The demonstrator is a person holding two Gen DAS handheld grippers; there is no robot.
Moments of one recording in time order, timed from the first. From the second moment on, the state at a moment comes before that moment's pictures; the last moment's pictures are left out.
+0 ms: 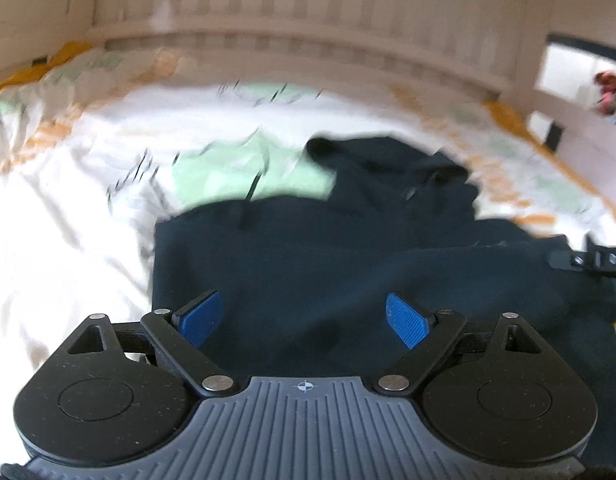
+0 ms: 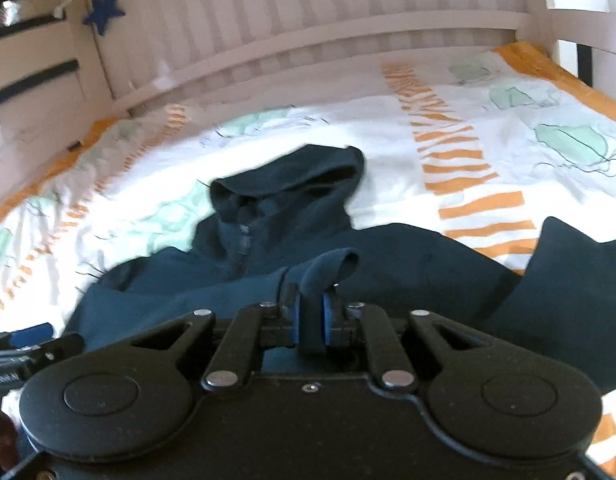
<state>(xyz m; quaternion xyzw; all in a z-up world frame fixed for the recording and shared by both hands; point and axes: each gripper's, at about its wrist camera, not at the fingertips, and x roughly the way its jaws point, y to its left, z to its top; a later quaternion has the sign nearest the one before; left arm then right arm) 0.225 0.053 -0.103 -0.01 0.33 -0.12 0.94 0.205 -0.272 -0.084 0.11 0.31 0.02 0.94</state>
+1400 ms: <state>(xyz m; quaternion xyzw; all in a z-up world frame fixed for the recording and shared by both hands) 0.234 -0.117 -0.091 0.05 0.36 -0.25 0.90 0.128 -0.533 -0.115 0.28 0.31 -0.30 0.86</state>
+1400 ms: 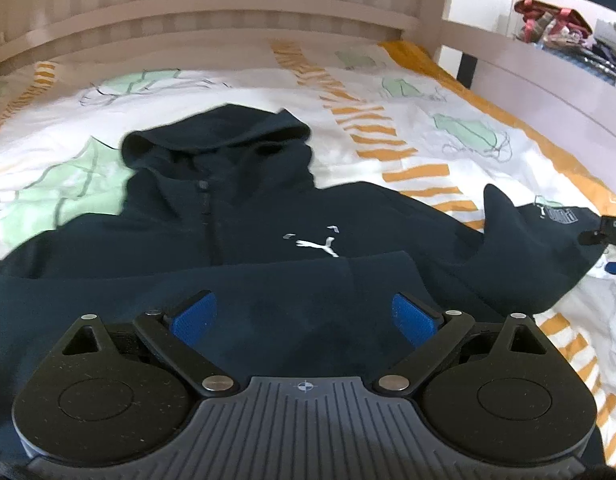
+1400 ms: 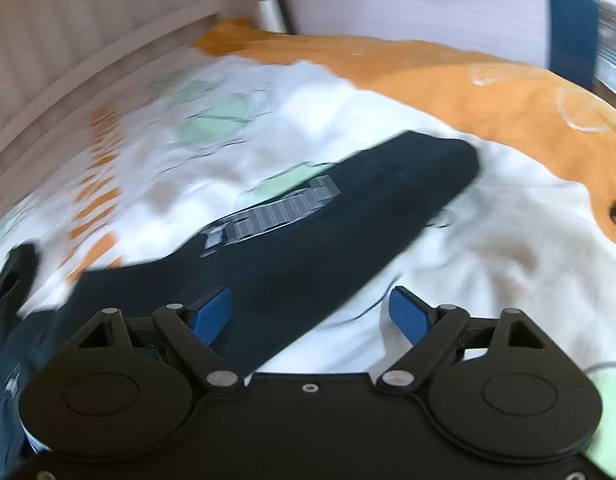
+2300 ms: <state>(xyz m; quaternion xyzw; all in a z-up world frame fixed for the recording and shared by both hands) 0.244 -0.144 -0.122 0.06 0.38 -0.24 0.89 0.125 -0.575 -0.099 0.32 0.20 -0.26 0.89</state>
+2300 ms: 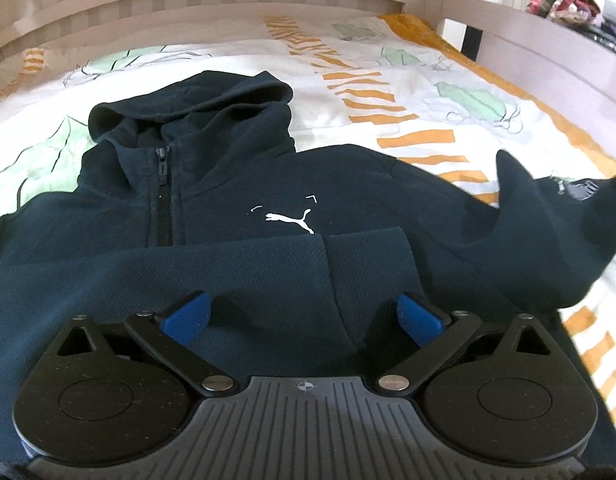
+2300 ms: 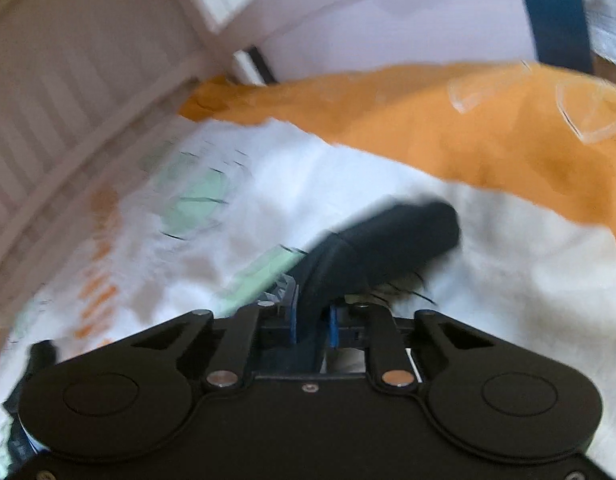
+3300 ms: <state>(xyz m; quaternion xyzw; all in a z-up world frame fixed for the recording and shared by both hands) 0.229 0.108 -0.086 -0.14 0.38 -0.13 0.91 0.219 -0.137 -0.068 0.01 0.31 0.15 0.94</state>
